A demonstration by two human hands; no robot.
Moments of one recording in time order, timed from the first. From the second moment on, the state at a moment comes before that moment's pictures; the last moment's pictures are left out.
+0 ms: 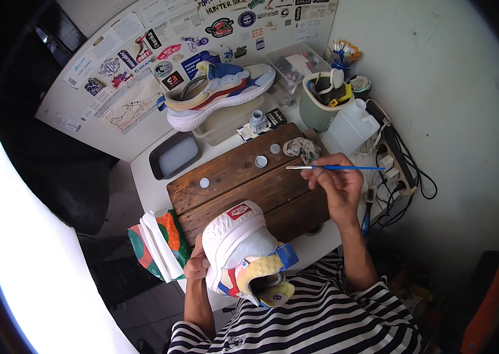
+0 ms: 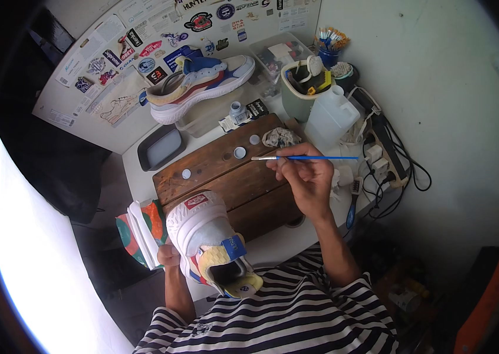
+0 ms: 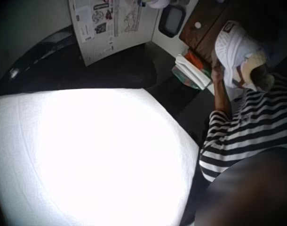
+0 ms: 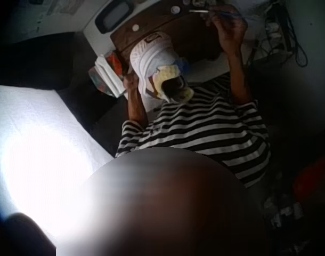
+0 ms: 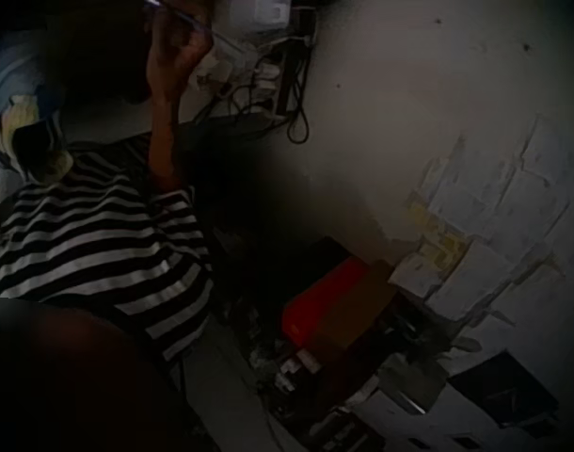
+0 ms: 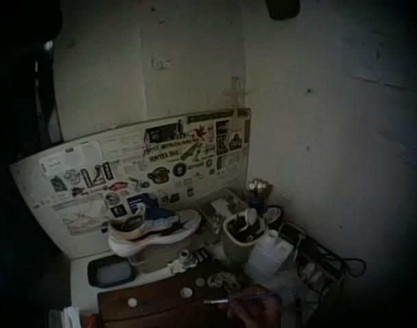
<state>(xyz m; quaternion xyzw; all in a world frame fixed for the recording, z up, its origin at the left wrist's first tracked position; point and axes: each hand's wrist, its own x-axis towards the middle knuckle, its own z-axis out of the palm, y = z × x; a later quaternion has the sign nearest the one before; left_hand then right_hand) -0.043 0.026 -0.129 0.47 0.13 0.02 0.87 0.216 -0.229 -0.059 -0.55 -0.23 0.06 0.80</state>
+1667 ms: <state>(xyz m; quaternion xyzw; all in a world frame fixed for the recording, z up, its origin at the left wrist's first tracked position) -0.033 0.024 -0.135 0.58 0.07 0.07 0.81 0.247 -0.175 -0.157 -0.69 -0.16 0.04 0.70</state>
